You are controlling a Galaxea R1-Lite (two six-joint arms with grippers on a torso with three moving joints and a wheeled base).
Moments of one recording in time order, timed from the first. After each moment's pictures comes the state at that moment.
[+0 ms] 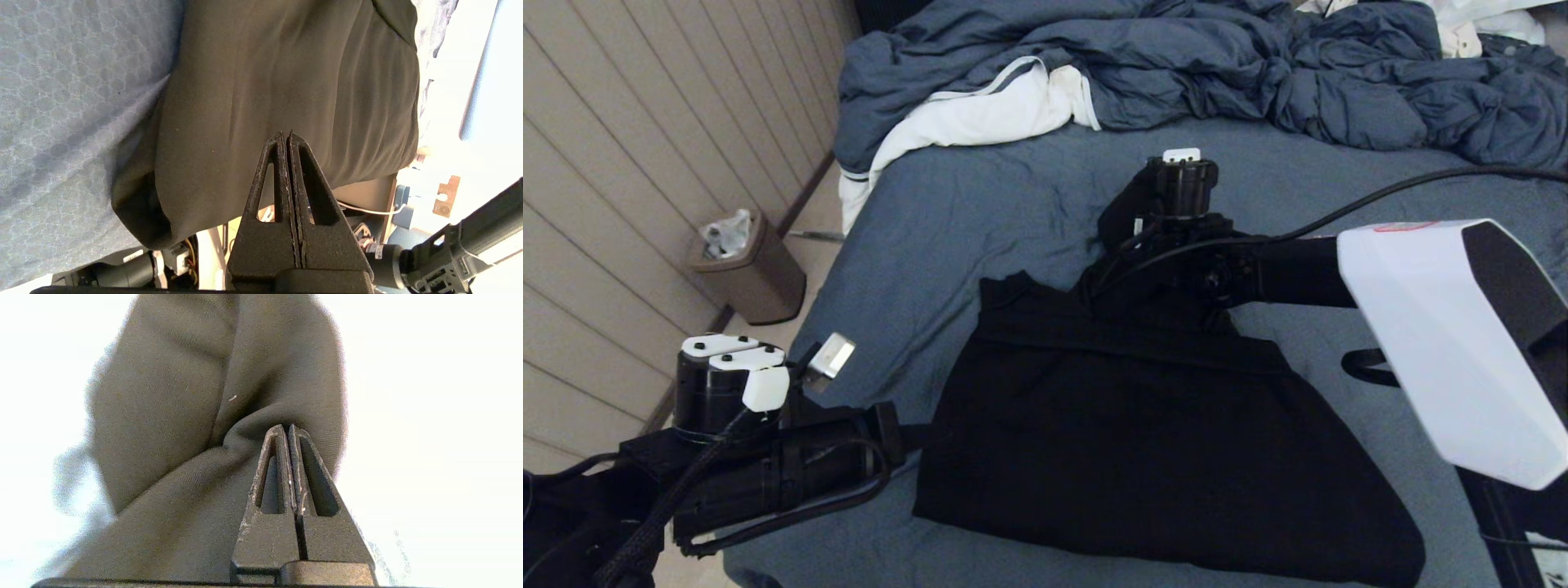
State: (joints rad) left arm -0.49 1.66 -0.46 -0.81 -0.40 -0.76; right arm 0.41 2.31 -1.95 -0.28 -0.74 0.00
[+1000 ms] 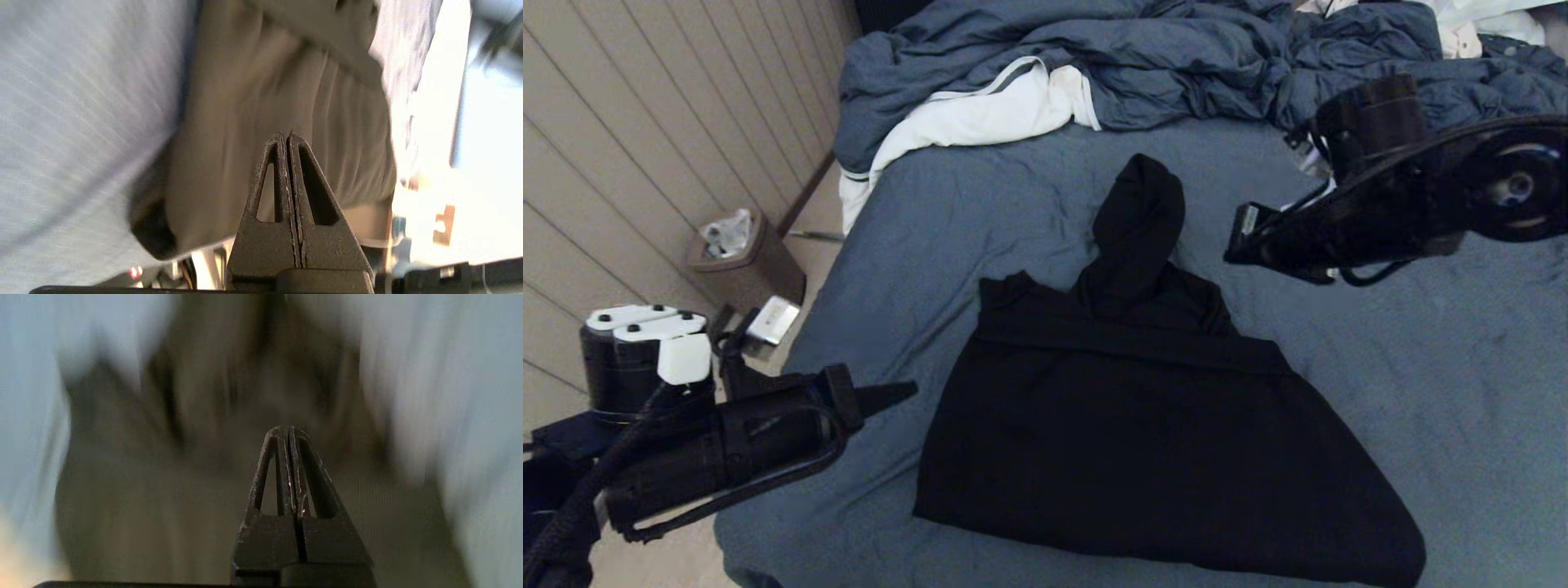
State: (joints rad) left arm -0.41 1.52 -0.48 -0.77 -0.39 -0.74; right arm 0.26 1.77 -1.59 0.38 -0.02 0.45
